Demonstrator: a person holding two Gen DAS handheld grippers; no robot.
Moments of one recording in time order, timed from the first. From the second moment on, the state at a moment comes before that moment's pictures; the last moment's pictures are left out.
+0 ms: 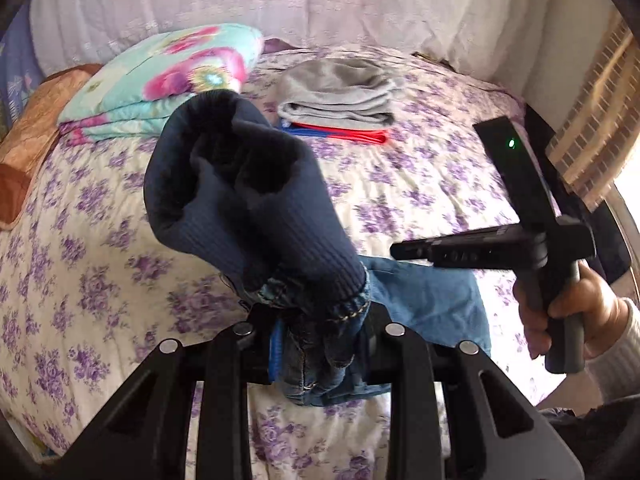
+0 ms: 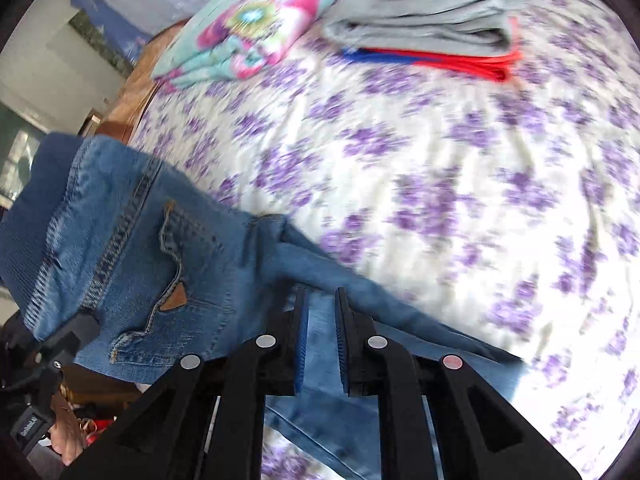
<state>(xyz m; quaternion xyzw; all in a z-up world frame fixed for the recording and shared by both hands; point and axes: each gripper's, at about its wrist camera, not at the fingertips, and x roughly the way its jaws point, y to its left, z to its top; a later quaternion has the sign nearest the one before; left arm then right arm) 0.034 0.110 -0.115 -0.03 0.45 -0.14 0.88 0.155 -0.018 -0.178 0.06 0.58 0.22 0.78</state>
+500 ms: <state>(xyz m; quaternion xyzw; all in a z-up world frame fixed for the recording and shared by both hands) 0.029 -0.063 -0.204 0.11 0.55 -0.34 0.76 0.054 -0.195 -0.204 0.12 0.56 0.07 0.81</state>
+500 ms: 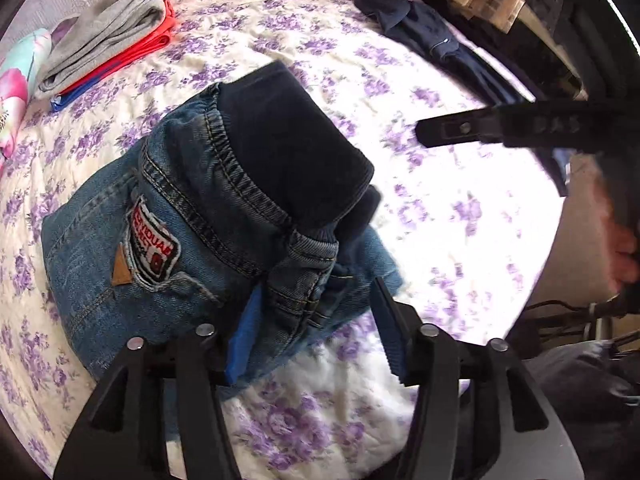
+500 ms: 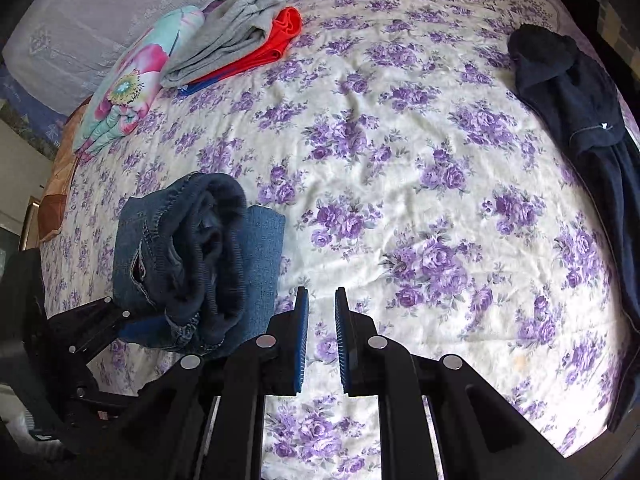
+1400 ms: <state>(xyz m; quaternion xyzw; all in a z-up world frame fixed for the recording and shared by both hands) 0.076 0.010 -0.208 -0.02 0.60 -0.27 0.76 0.043 -0.150 -0.229 0.21 0.63 0.18 0.72</state>
